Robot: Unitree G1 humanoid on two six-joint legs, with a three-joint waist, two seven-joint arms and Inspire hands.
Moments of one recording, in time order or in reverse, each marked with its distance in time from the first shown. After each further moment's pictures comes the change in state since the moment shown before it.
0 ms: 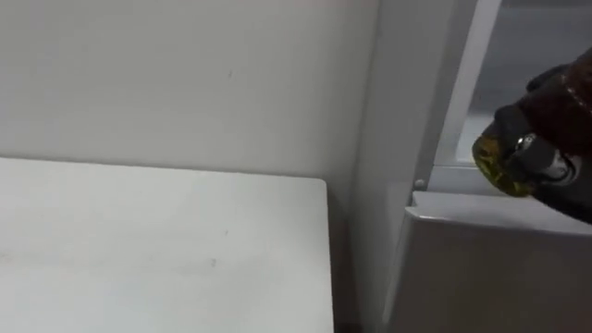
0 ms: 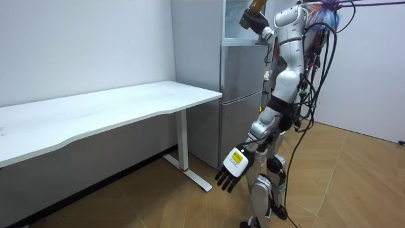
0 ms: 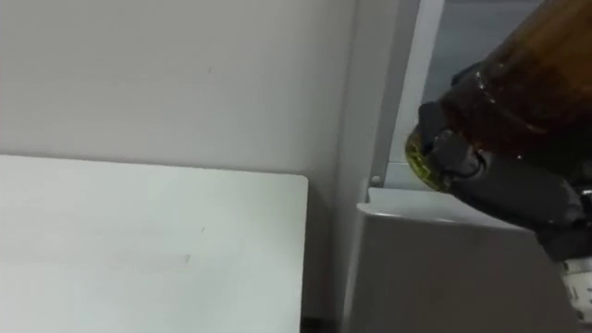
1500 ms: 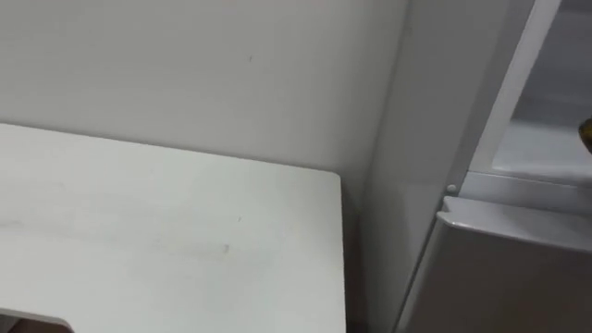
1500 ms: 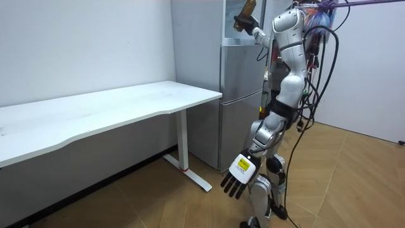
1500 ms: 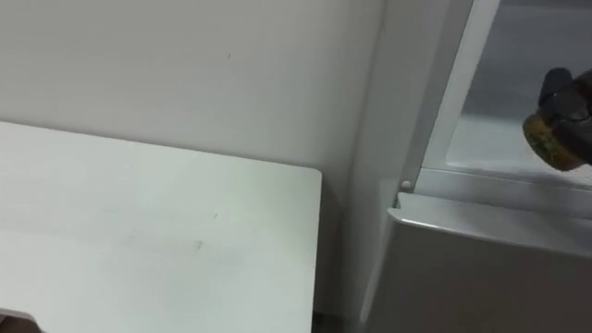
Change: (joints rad) left arm 0.020 0.009 0.052 -0.077 0.002 0.011 -0.028; right arm -0.233 -0.082 -0.057 0.496 -0.027 0.026 -0.213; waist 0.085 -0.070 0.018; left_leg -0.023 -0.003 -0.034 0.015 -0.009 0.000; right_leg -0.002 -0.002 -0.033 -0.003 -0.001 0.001
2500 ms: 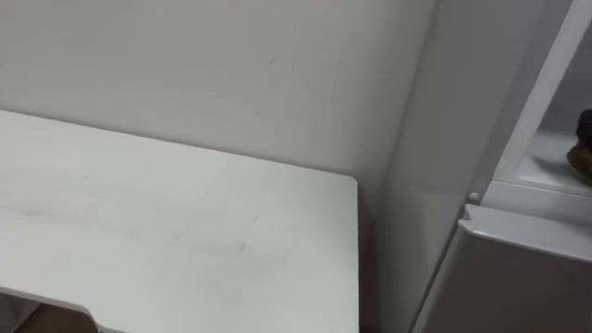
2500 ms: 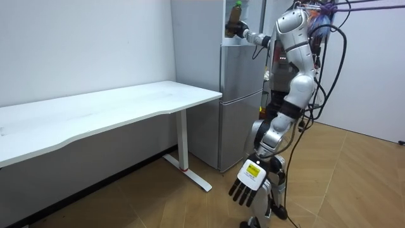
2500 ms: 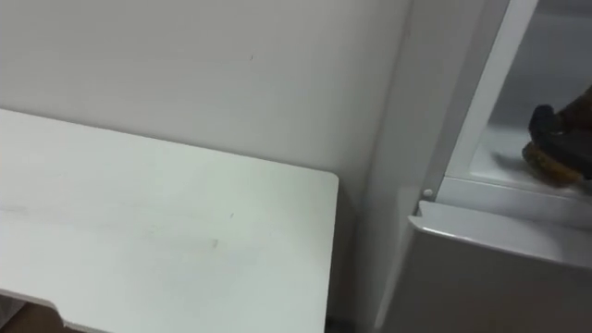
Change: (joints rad) left arm 0.054 0.022 0.036 -0.068 -0.012 0.064 -0.047; right arm -0.244 -0.133 0.229 0.415 -0.016 0.053 -0.018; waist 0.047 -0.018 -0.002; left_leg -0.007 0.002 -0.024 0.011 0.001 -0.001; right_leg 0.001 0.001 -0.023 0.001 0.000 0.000
